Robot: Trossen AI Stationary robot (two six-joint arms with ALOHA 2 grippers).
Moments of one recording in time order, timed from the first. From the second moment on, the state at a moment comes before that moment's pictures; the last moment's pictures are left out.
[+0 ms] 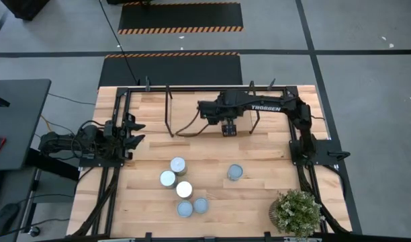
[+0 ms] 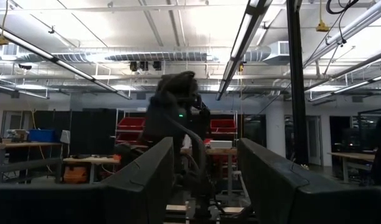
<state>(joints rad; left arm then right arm) -0.07 0.03 0.01 0.53 -0.15 0.03 -0.12 2.01 2.01 -1.54 0.40 -0.15</state>
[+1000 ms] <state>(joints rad) -0.07 0.03 0.01 0.53 -0.15 -0.02 -0.16 2.01 1.68 -1.31 0.87 -0.22</state>
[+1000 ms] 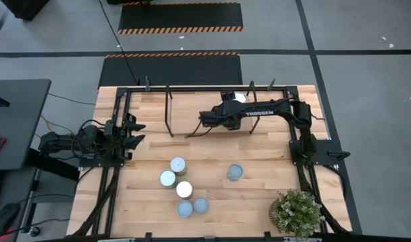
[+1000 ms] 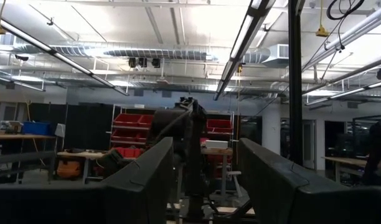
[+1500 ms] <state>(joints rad) -0.07 0.03 0.01 0.53 -0.15 -0.01 -0.10 1.96 1.71 -1.22 0.78 -0.24</state>
